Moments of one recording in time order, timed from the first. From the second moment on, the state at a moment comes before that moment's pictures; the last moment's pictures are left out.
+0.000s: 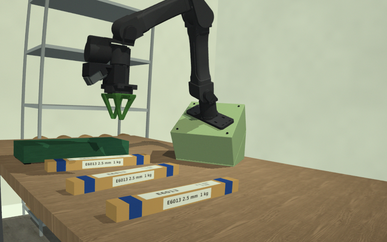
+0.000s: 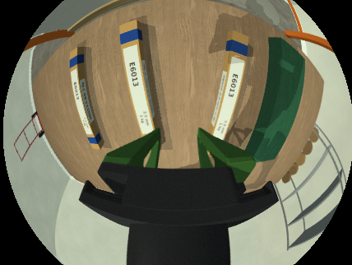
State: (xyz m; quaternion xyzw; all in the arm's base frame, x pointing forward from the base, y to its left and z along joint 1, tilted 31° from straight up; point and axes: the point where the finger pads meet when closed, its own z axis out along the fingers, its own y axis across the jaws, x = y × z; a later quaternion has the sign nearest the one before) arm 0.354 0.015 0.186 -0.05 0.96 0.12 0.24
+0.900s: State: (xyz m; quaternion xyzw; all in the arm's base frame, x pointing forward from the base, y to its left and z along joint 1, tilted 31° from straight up) arm 0.359 0.022 0.157 -0.05 0.97 0.12 0.22
